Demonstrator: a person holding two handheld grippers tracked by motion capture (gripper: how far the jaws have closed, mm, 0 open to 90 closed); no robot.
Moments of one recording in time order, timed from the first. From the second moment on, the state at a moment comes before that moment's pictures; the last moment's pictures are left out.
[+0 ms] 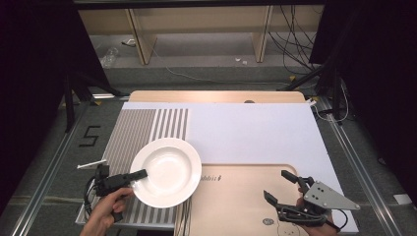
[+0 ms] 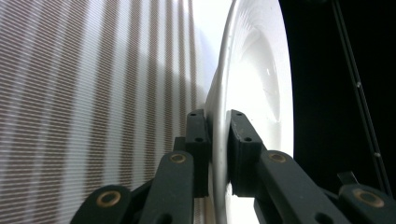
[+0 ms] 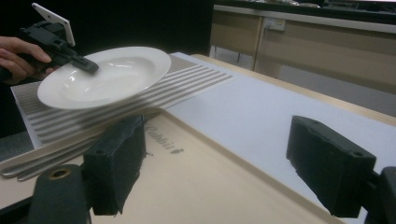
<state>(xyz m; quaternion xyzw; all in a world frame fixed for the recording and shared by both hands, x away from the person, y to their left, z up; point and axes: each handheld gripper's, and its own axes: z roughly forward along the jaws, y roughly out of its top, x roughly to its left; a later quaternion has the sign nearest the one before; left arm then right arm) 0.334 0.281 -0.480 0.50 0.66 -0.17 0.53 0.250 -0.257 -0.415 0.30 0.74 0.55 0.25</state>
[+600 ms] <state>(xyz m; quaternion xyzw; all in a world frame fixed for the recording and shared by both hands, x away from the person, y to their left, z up) 0.341 0.225 -0.480 0.55 0.63 -0.21 0.51 0.250 -0.257 -0.415 0.30 0.74 0.55 0.25</state>
